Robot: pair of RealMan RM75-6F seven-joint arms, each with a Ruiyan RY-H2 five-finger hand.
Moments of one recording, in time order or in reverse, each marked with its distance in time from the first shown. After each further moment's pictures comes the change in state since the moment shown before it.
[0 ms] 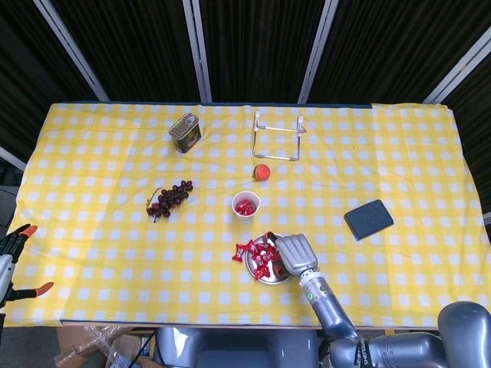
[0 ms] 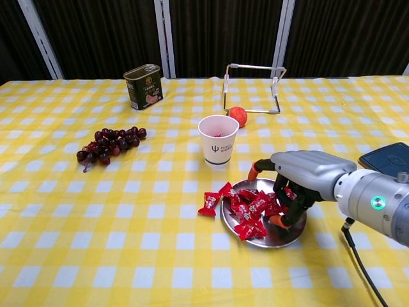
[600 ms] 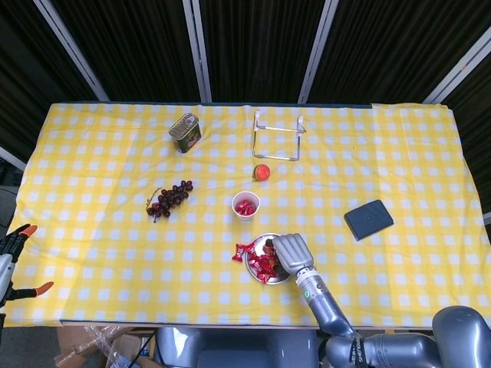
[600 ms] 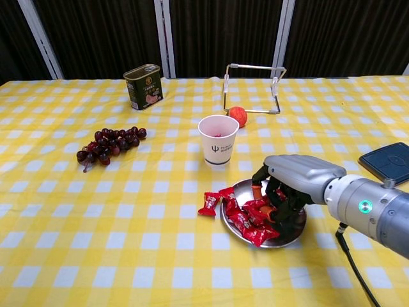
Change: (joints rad) left arm -0.004 0.003 -0.003 -0.002 -0.012 -0.012 -0.004; right arm -0.028 -0.048 0.029 0.092 -0.062 -0.056 0.078
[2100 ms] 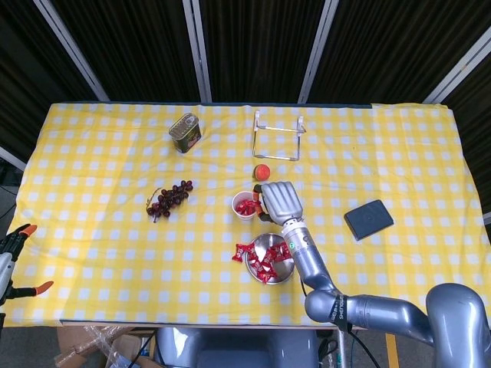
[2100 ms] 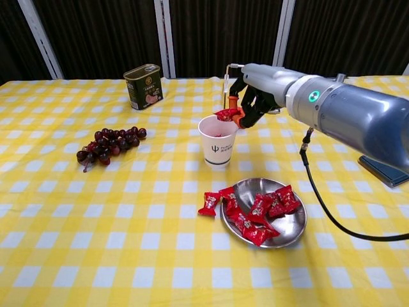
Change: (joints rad) left arm -0.011 0.013 -0.004 -0.006 -0.022 -0.032 -0.015; right arm 0.200 0.014 0.281 0.103 0.162 -0.054 -0.067
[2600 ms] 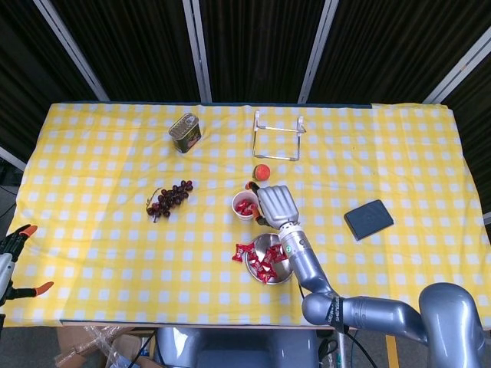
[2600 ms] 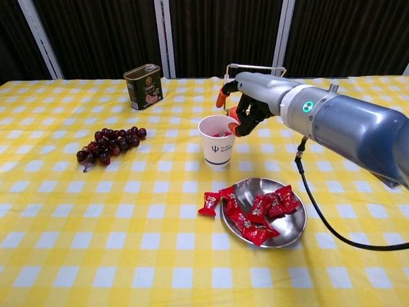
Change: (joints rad) left arm 0.001 0.004 0.002 -0.006 0.002 0.000 -0.003; right arm 0.005 -0.011 -0.026 -0.004 -0.029 0.020 0.021
